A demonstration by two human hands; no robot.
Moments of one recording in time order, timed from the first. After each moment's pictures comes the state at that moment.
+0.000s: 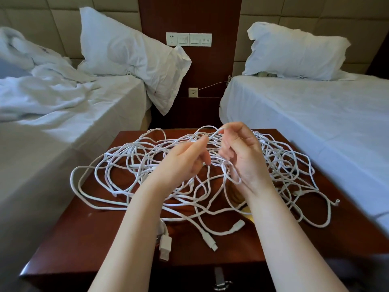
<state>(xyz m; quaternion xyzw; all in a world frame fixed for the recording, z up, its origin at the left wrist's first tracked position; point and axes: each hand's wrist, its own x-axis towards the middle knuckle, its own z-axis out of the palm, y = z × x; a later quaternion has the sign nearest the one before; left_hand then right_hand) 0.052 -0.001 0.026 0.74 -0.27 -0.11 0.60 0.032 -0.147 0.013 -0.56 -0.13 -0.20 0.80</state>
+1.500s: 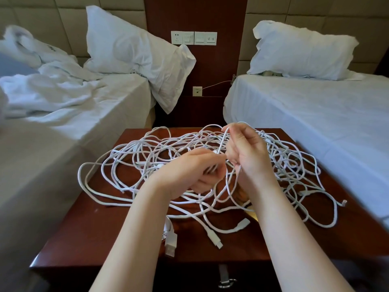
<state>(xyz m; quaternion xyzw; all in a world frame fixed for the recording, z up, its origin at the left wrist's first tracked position) 0.039 -0.003 0.034 0.70 -0.29 -0.29 0.59 0.033 -0.144 0.010 -0.58 -0.10 -0.22 0.78</state>
